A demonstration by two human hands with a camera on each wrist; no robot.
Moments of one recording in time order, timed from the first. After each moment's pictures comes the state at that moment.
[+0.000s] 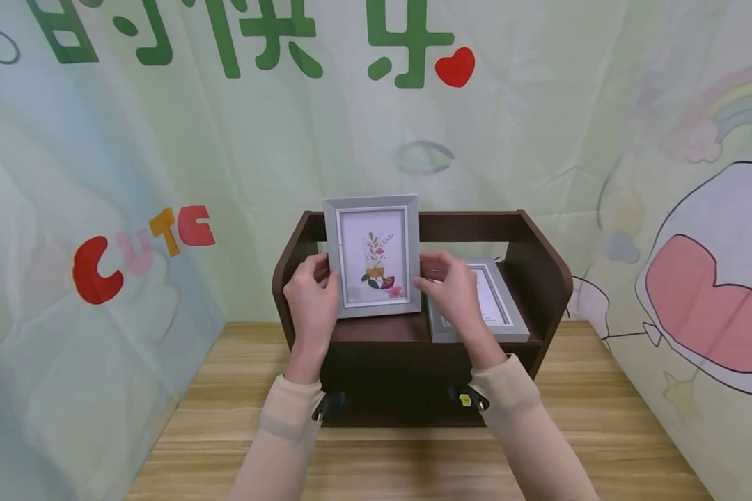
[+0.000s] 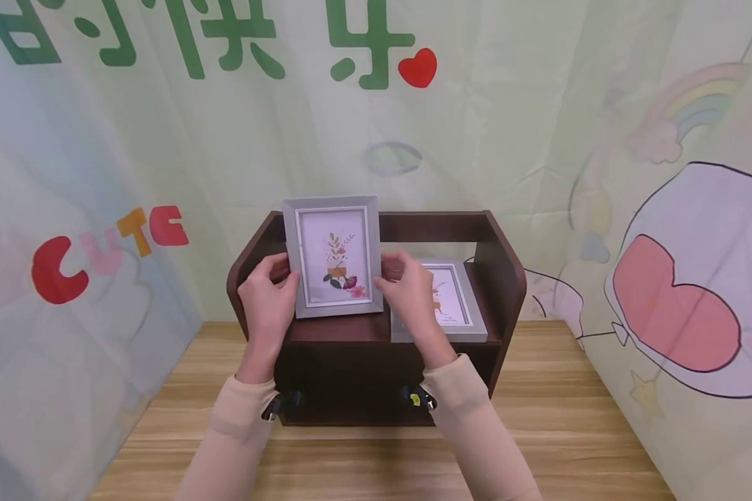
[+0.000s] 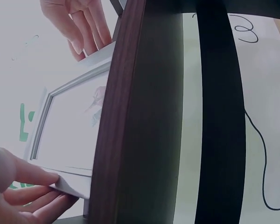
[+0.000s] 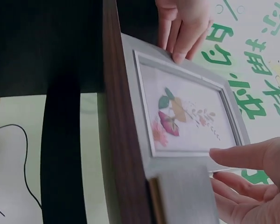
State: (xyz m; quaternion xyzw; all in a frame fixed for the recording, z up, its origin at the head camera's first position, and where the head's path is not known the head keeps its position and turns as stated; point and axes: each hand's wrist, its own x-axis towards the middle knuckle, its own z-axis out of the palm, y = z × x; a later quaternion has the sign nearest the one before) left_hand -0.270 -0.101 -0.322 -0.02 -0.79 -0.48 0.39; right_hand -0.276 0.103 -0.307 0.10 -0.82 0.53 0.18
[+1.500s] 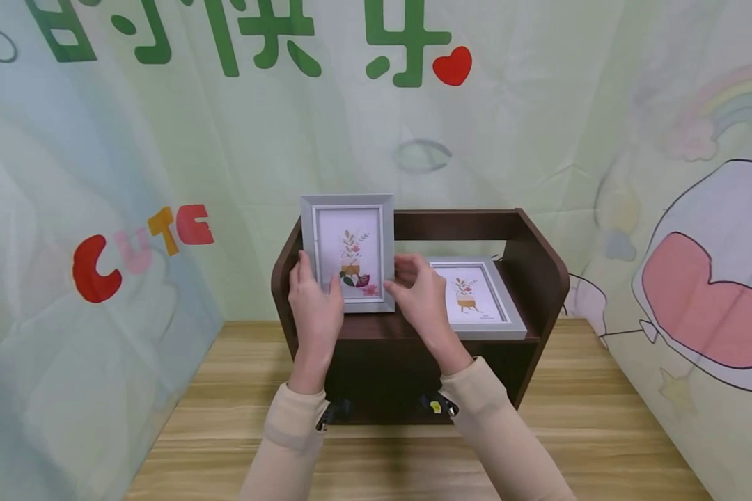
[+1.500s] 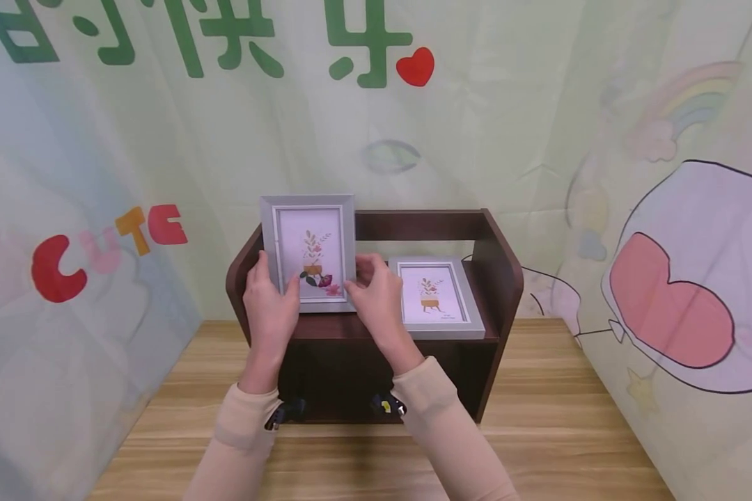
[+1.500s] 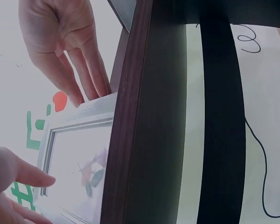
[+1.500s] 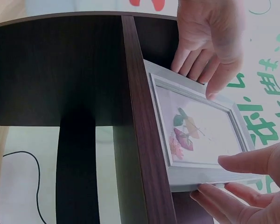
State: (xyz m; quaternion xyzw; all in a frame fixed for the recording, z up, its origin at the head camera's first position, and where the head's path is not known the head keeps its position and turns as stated) left_hand -0.254 -0.093 -0.322 0.05 -0.82 -0.47 0.33; right_hand -0.268 0.061 -0.318 0.12 -0.80 0.55 0.21
